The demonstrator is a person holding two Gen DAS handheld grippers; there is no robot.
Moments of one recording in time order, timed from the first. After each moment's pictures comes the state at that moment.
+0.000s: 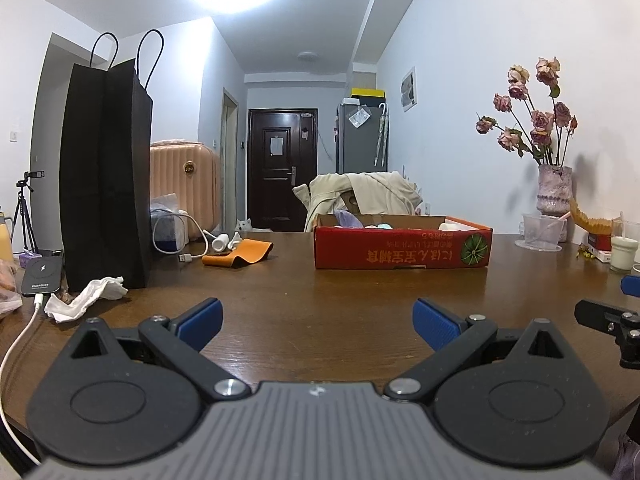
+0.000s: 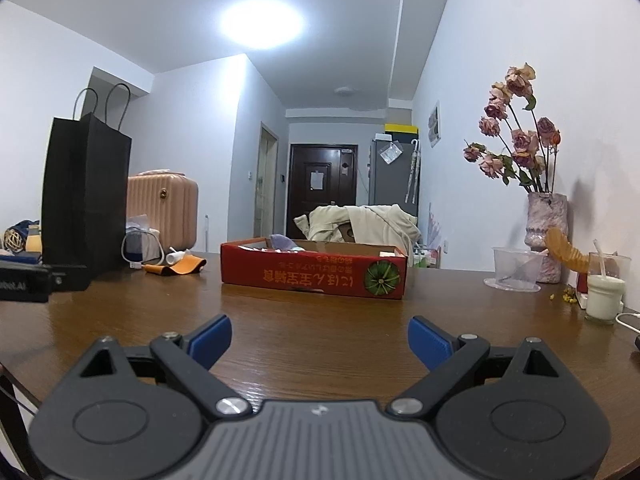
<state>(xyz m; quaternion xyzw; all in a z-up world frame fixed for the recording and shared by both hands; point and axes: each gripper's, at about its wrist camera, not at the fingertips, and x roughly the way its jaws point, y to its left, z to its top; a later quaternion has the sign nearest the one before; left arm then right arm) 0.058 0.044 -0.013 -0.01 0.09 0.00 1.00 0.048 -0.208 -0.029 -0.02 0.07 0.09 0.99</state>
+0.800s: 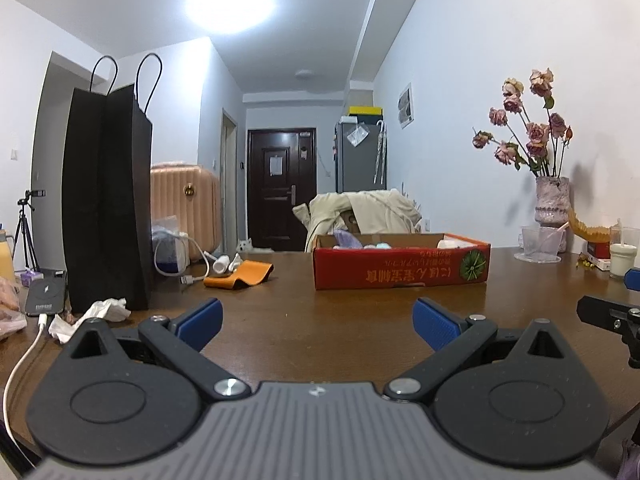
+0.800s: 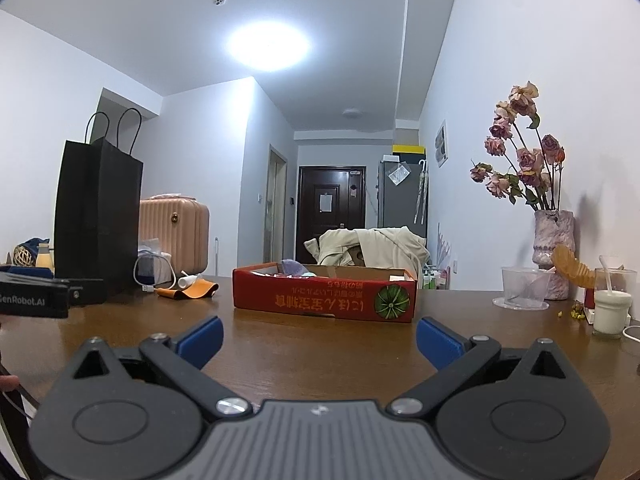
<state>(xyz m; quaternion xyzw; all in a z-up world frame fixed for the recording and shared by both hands) 0.050 0.039 -0.008 0.01 0.05 0.00 1.00 0.040 -0.207 -0.025 -0.01 0.04 0.10 0.99</state>
